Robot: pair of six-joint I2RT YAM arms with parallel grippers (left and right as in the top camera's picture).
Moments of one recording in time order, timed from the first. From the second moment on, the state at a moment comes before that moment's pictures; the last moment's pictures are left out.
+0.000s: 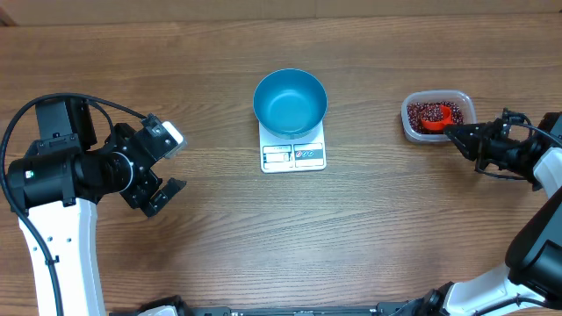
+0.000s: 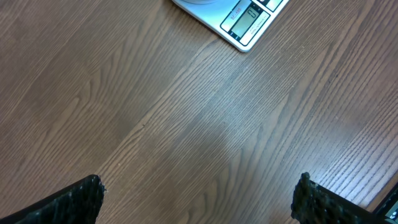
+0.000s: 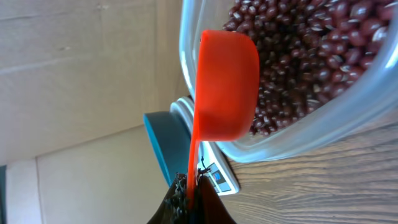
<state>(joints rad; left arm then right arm) 0.24 1.26 1.37 -1.33 0.41 1.02 -0.58 1.81 1.08 -0.53 -1.12 0.46</state>
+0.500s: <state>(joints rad) 0.24 1.26 1.37 -1.33 0.41 1.02 -0.58 1.81 1.08 -0.50 -1.25 0.46</state>
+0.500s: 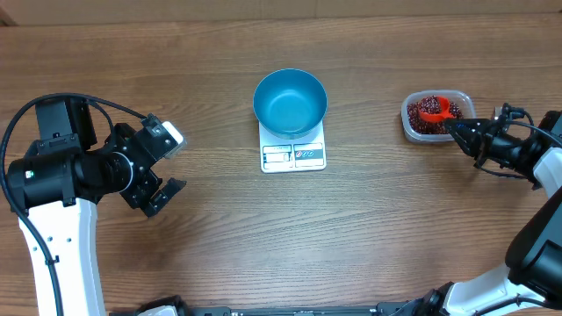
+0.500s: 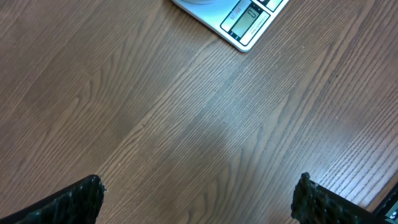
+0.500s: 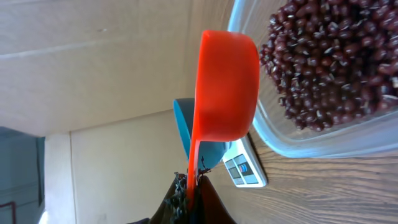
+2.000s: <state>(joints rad) 0.24 1.26 1.37 -1.33 0.41 1.02 -0.05 1.81 1.08 0.03 -1.32 0.90</state>
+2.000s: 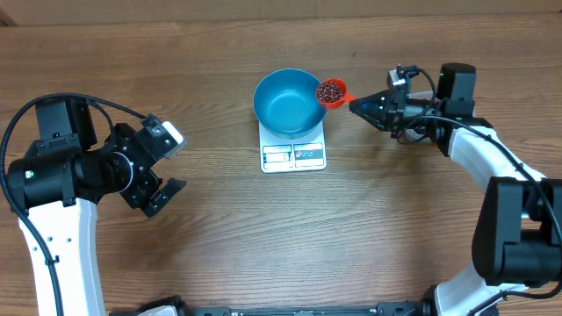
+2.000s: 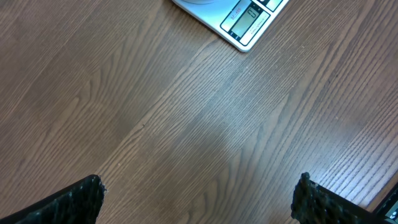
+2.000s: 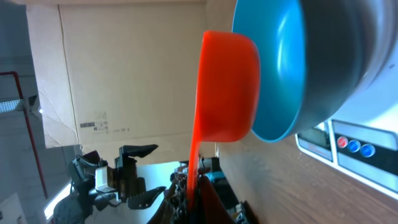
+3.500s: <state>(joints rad) 0.24 1.26 1.37 -1.33 0.41 1.02 0.11 1.81 1.08 0.07 -1.00 0.06</state>
